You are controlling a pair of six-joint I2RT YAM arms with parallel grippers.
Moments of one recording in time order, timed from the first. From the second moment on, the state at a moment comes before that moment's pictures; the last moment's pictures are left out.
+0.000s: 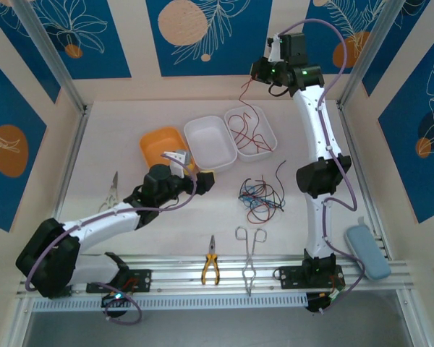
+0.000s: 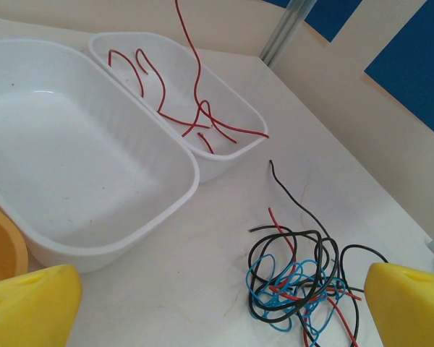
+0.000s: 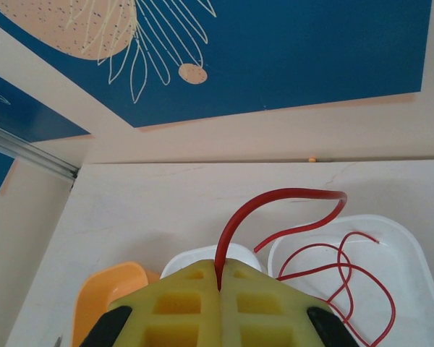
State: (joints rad) left arm -0.67 1.26 0.58 0.41 0.10 -0.45; right arm 0.21 2.24 2.67 -0.97 -0.31 0.39
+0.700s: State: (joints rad) left arm -0.67 1.29 0.58 0.45 0.12 -0.48; right arm 0.25 2.29 2.34 -0.94 -0.27 0.37
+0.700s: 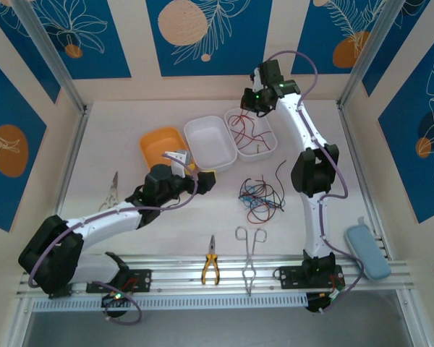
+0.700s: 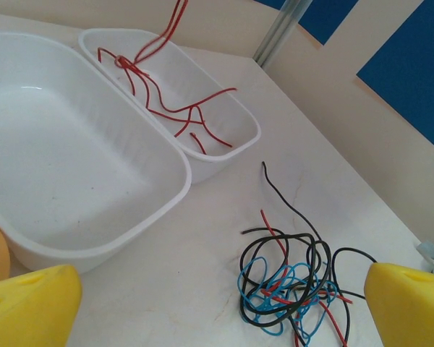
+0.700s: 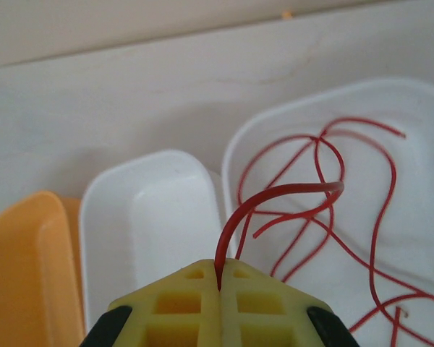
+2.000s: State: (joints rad) left arm -0.67 1.29 0.56 0.45 0.14 -0.49; right arm 0.20 2.27 1.96 -0.94 -0.15 0.40
